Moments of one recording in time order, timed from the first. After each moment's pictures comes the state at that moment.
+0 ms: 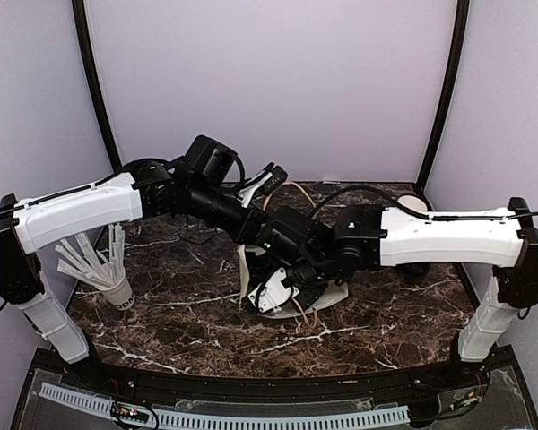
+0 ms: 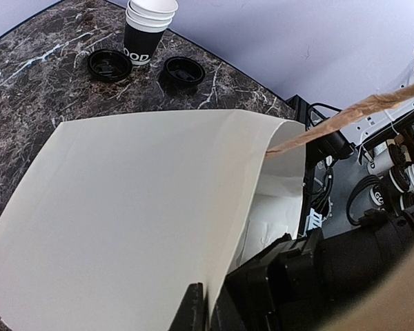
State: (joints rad) left arm -0.88 1.63 1.49 -0.56 0.47 -0.15; right arm 1.26 1.70 1.48 -0.84 0.34 -1.14
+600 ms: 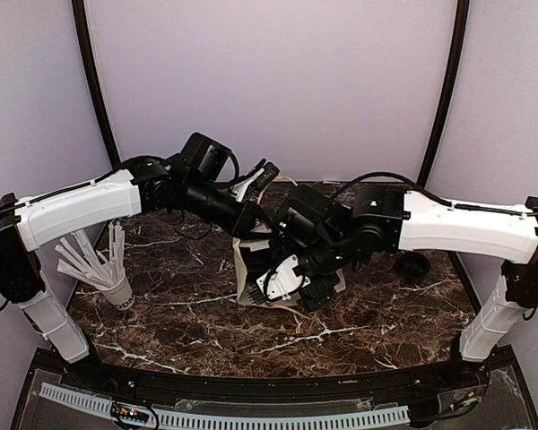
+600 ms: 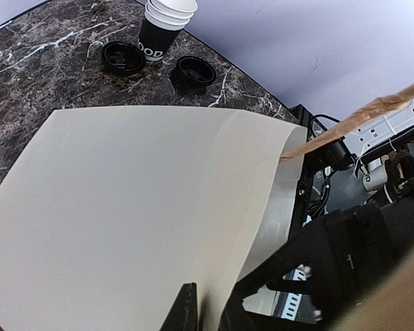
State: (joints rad) left arm -0.83 1.63 1.49 -0.57 0.51 -0.20; right arm 1.22 1.65 1.51 -0.93 0.21 -1.04
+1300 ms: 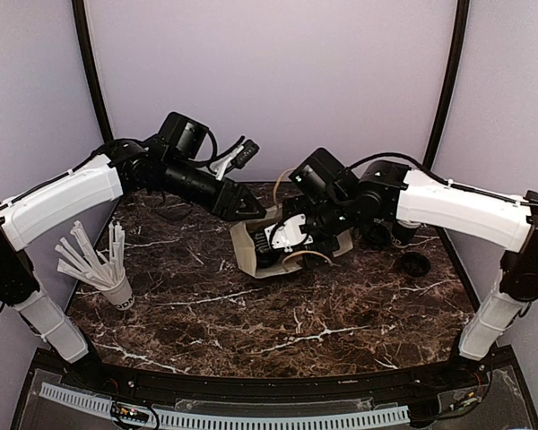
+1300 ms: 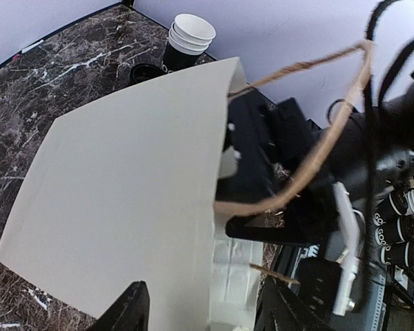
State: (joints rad) left arm -0.75 1.59 1.57 -0.69 0.51 -0.15; right arm 1.02 1.66 1.57 -0.85 0.15 -1.05
